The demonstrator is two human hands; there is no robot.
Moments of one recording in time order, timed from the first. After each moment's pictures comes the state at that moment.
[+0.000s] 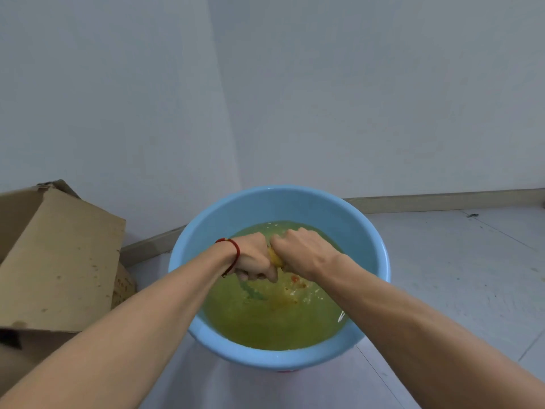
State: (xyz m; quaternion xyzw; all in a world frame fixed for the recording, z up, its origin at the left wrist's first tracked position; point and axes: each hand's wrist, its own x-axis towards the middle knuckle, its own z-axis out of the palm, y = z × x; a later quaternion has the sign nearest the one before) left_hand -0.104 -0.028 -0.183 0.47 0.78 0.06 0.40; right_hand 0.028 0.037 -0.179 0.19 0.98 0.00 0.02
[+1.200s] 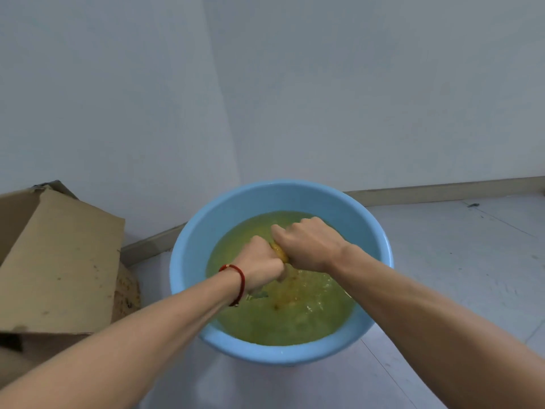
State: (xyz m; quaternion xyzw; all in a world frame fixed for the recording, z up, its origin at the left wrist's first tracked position) left_hand -0.065 -0.058 -0.185 0.37 0.81 0.30 0.35; right_hand 0.033 0.052 -0.187 0.12 0.99 0.10 -0.07
